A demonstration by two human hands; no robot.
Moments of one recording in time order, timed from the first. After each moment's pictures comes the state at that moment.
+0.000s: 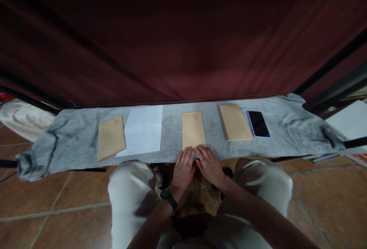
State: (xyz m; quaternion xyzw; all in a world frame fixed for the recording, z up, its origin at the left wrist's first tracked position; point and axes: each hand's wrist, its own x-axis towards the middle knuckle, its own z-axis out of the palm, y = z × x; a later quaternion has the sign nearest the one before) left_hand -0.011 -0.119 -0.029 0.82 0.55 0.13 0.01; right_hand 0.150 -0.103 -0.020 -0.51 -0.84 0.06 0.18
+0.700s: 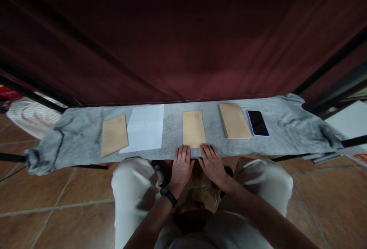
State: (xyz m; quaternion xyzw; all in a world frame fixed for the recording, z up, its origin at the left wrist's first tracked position) left_hand -0.016 -0.125 -0.029 0.79 0.60 0.12 -0.03; right_hand 0.158 -0.111 -0.028 -0.53 -0.83 0.03 0.18
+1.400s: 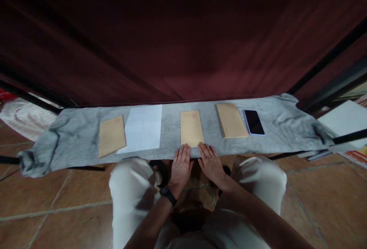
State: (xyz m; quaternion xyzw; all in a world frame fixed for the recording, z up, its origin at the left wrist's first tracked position) left_hand -0.011 -0.130 -0.028 0.80 0.59 0.10 -0.02; right_hand 0.164 -0.117 -0.028 -0.53 -0.83 0.05 0.17
